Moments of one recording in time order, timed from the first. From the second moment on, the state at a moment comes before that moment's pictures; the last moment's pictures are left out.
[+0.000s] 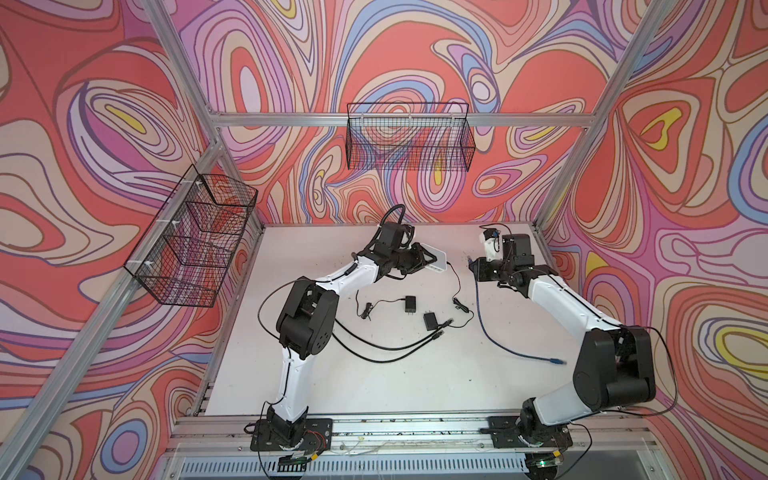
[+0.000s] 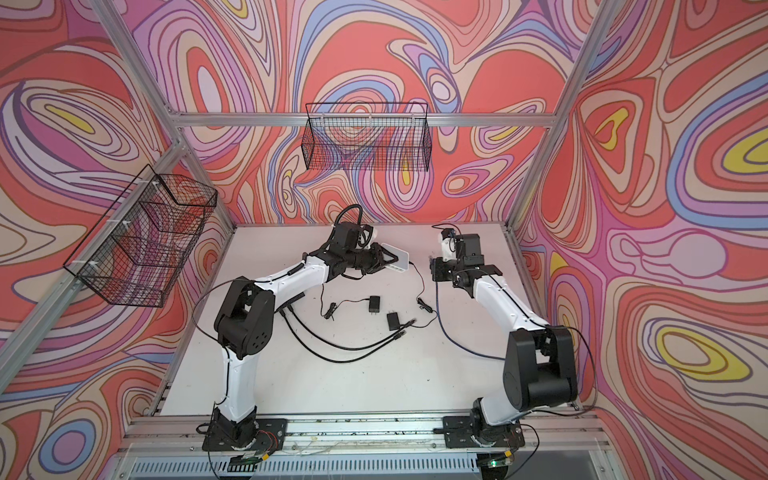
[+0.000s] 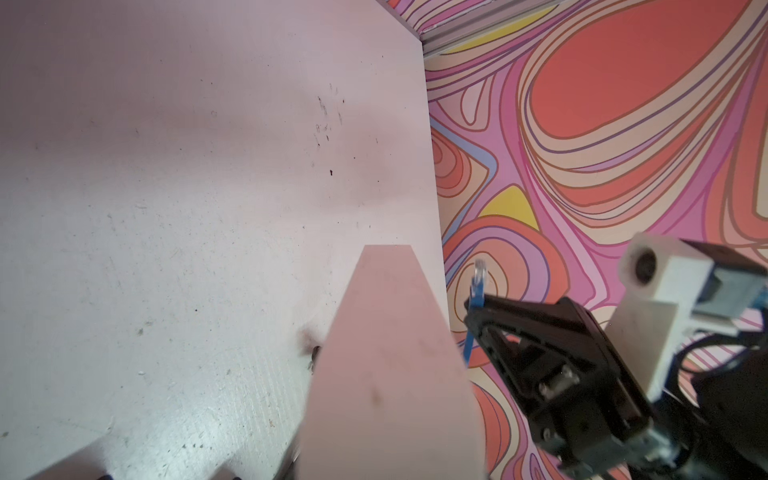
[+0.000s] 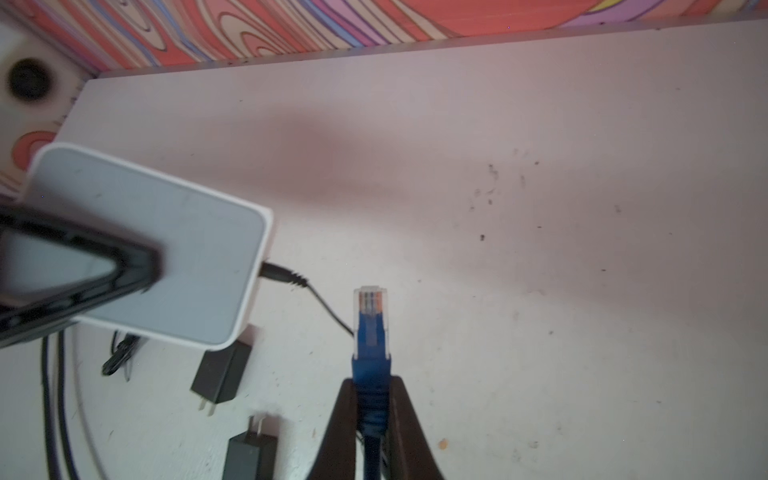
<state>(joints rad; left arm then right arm) -0.55 2.06 1.59 -0.08 0.59 -0.94 0.14 1.46 1.05 -0.34 -0.32 0.10</state>
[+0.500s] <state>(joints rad) -0.55 1.91 1.41 0.00 0.58 -0.98 0.35 1.21 0.86 -0.37 -0.33 0.20</state>
